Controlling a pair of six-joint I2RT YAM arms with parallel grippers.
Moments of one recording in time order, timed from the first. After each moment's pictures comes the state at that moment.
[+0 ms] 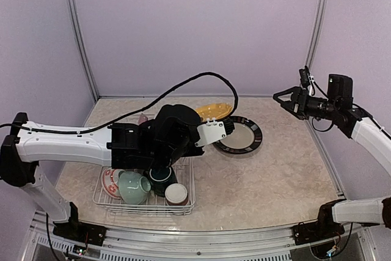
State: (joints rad) left arm -1.28 1.60 1.33 -0.20 -0.76 0.73; right arm 0.12 1.07 0.92 -0.17 -0.72 0.52
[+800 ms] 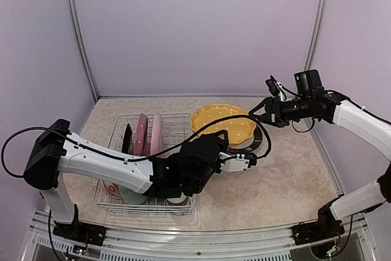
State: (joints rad) left arm -1.35 1.85 1.22 0.44 -0.87 1.39; right arm 0.35 1.30 1.10 -0.45 -0.65 0.42
